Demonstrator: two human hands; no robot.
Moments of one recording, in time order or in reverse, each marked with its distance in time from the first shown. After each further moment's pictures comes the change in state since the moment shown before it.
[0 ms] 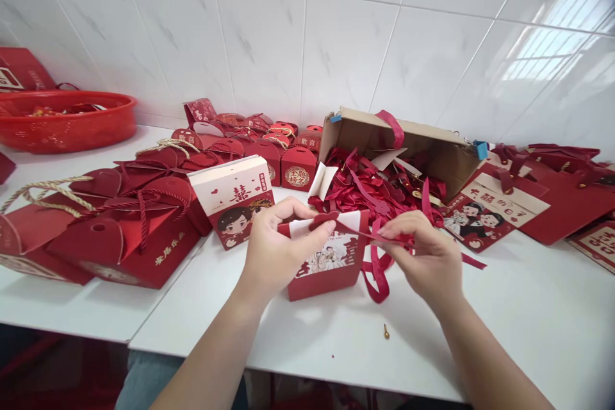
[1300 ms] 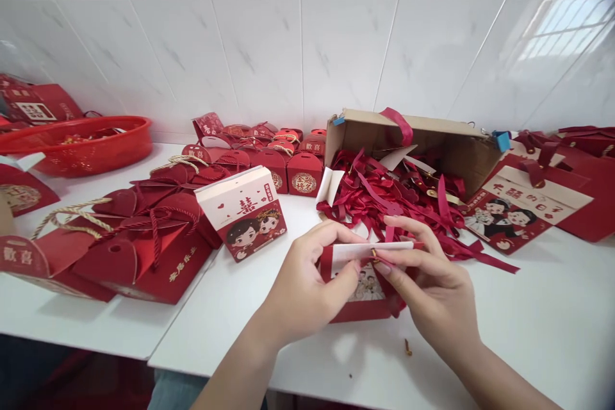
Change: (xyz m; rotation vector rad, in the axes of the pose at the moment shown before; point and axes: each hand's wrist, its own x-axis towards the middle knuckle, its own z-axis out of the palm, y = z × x) left_hand -0.008 0.016 0.007 0.046 -0.434 -0.026; right_hand -0.017 -0.027 0.023 0.191 0.083 0.186
